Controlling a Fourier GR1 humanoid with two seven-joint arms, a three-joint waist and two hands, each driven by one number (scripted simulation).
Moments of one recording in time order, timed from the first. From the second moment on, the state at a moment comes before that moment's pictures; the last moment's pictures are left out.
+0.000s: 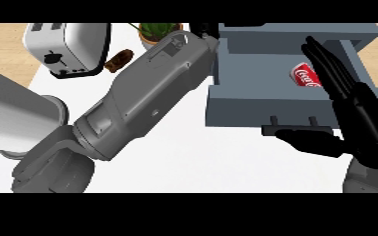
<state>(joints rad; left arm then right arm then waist) -1.40 0.03 -0.59 -0.54 1.01 0.82 -0.21 -0.22 -0.11 -0.05 -1.98 0.80 0.26 -0.02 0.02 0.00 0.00</state>
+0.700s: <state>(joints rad) -1.33 0.17 -0.60 -0.70 0.94 0.84 -0.09 -0.52 -0.14 0.03 -1.33 1.12 -0.02 -0.10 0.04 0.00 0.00</state>
